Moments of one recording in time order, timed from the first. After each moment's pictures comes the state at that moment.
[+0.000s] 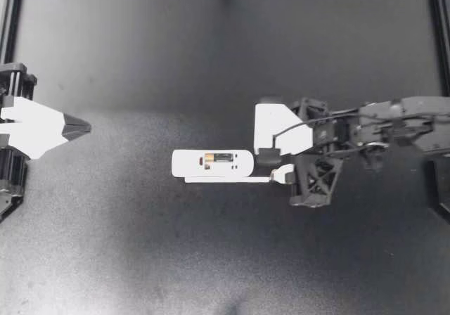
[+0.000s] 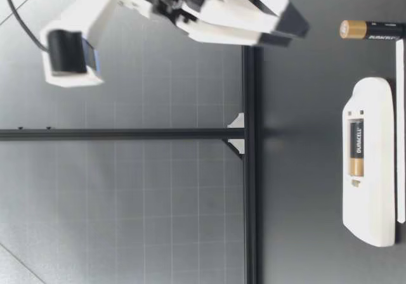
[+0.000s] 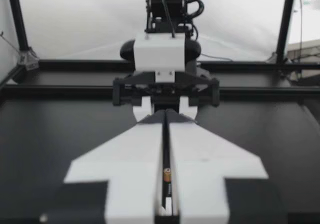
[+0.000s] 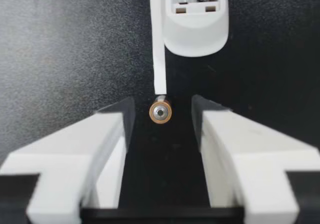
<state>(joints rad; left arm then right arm) 0.02 -0.92 1.21 0.00 -0.30 0.01 -0.06 -0.04 0.65 0.00 0.50 0.01</state>
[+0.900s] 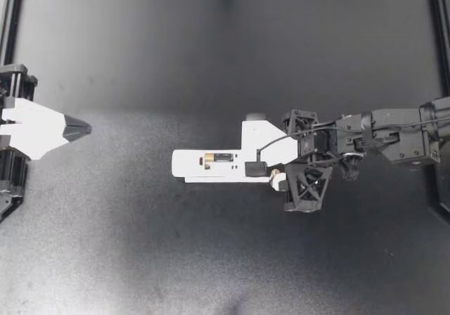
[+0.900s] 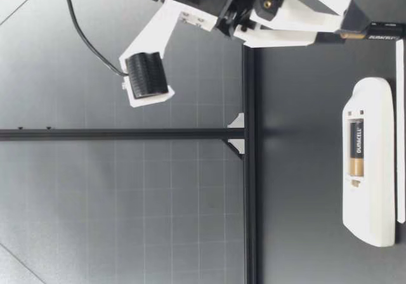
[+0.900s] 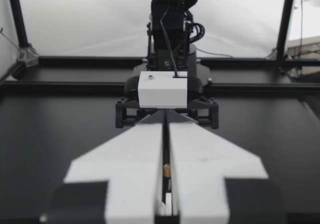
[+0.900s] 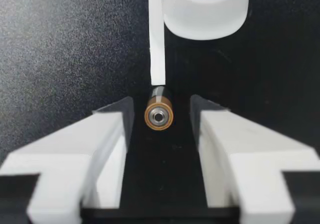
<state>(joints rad) 0.02 -0.92 1.22 0.00 -0.30 0.01 -0.05 0.07 0.64 -0.02 0.50 0.01</state>
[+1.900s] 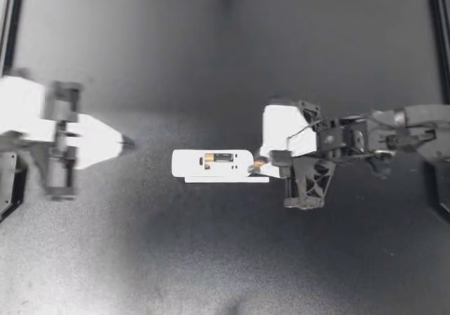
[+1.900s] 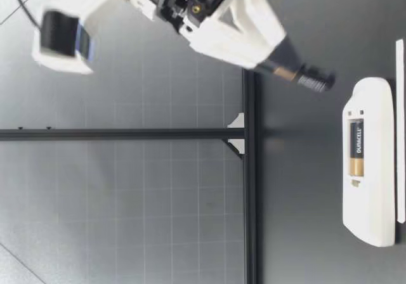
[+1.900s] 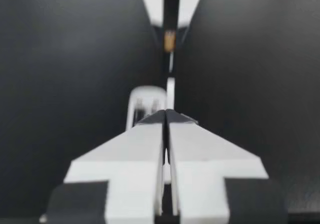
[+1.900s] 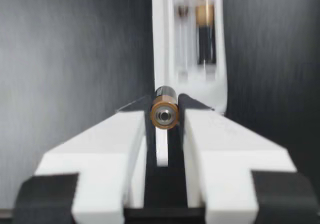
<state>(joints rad) 0.03 -0.57 1.09 -0.01 -0.05 -0.01 -0.05 -0.06 0.78 -0.02 0.04 0.02</state>
